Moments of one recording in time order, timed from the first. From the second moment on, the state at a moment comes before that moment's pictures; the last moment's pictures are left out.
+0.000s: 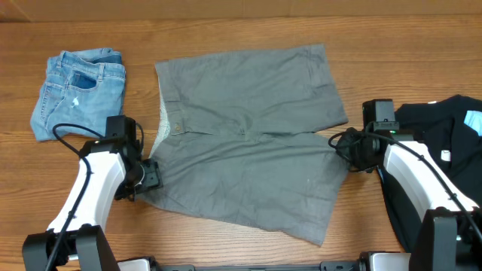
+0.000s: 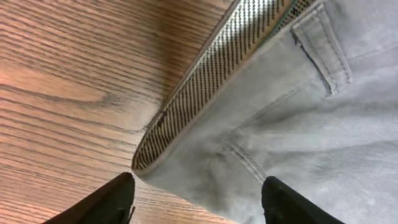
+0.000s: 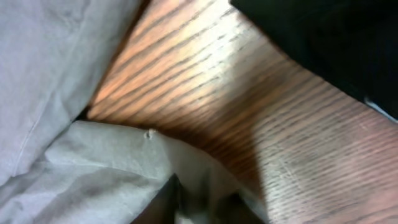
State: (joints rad) left arm 0.11 1.48 0.84 -0.93 -0.05 -0.22; right arm -0.01 1.53 0.86 -0.64 -0.12 0.62
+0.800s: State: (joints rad) left arm 0.32 1.61 0.81 -0.82 0.05 -0.25; right arm -0.01 1.53 0.98 -0.89 -0.12 0.48
